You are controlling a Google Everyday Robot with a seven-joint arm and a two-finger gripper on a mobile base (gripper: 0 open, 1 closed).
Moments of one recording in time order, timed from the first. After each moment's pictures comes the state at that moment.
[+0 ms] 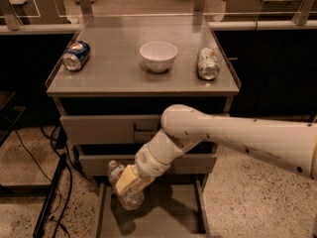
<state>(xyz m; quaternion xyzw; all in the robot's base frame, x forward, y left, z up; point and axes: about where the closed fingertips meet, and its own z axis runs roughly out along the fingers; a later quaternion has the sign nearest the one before) 0.439 0.075 0.632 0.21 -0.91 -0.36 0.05</state>
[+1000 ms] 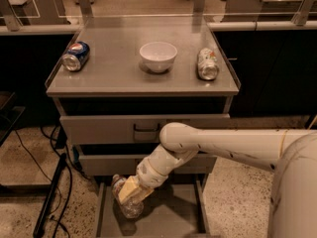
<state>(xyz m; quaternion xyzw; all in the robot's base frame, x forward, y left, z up) 0.444 0.080 0.551 0.18 -0.91 -0.37 0.10</state>
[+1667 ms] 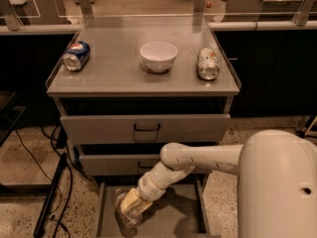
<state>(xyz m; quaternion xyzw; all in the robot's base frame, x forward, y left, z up) 0.449 0.092 0.444 0.14 -0.89 -0.40 0.14</state>
